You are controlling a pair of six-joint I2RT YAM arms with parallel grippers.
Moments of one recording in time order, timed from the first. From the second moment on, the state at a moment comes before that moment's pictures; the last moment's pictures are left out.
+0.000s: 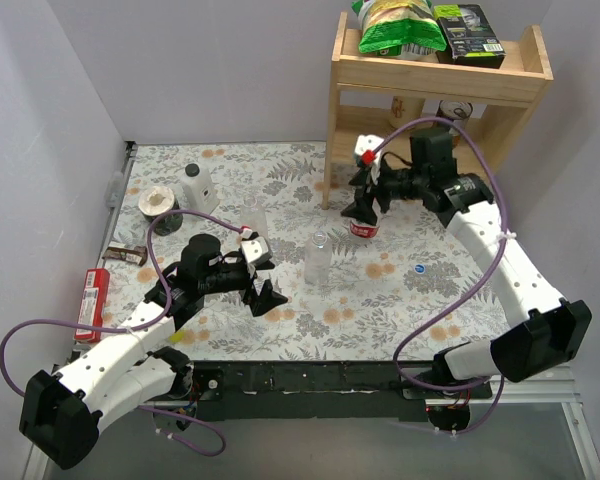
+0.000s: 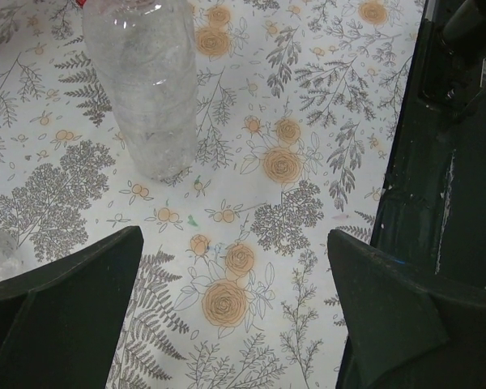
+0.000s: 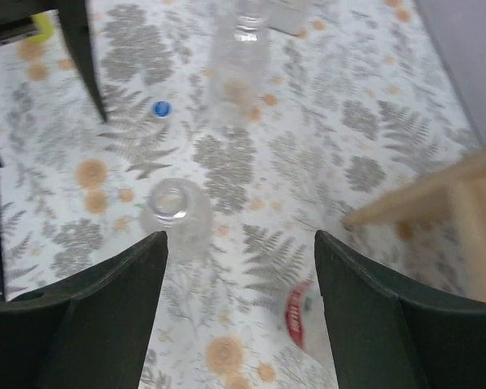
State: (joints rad) left arm -0.56 0.88 0.56 -0.11 0.64 0.16; right arm 0.38 1.39 1.45 -0.63 -0.76 -0.57
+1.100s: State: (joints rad) left arm -0.56 0.85 0.56 -0.16 0.64 0.21; right arm 0.60 1.52 1.29 -0.53 -0.84 -0.57
